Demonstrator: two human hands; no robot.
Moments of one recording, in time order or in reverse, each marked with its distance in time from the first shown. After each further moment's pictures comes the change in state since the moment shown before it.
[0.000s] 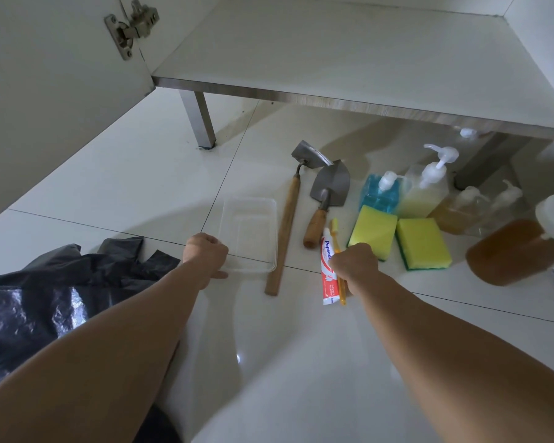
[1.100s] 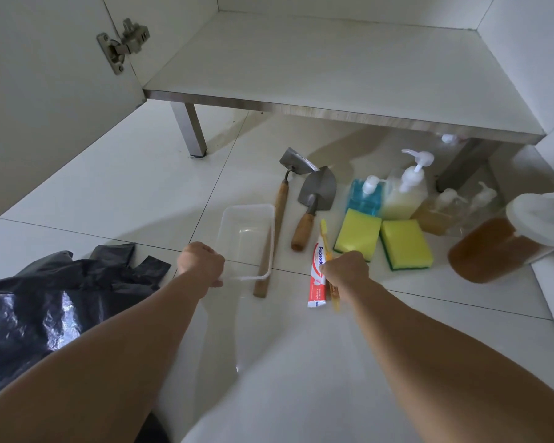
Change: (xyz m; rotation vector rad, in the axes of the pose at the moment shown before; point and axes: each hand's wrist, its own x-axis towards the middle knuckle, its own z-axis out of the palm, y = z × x) left_hand -0.024 0.002 0.011 0.063 0.079 0.015; right_hand 0.000 0.016 -0.005 0.092 0.003 0.035
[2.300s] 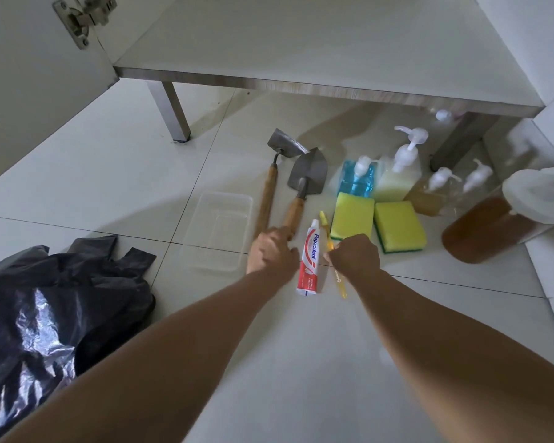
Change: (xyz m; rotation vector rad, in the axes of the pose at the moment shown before) left_hand -0.069 0.021 0.097 0.417 -0.168 0.668; right_hand 0.035 0.030 -0.006 -0.199 0.126 -0.108
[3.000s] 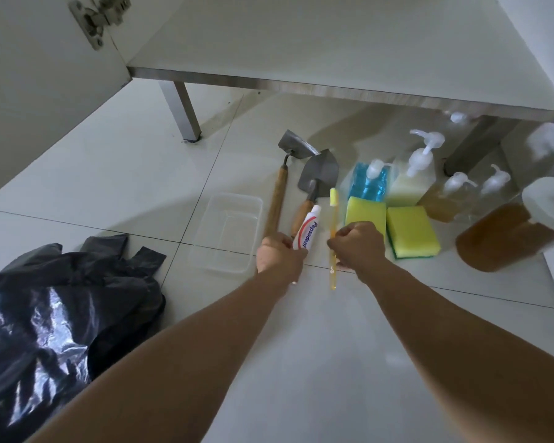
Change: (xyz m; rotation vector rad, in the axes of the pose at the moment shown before) left_hand 0.004 0.006 0.000 -0.425 -0.006 -0.472; right_hand -0.015 -0.034 -0.020 0.251 -0.012 -0.139
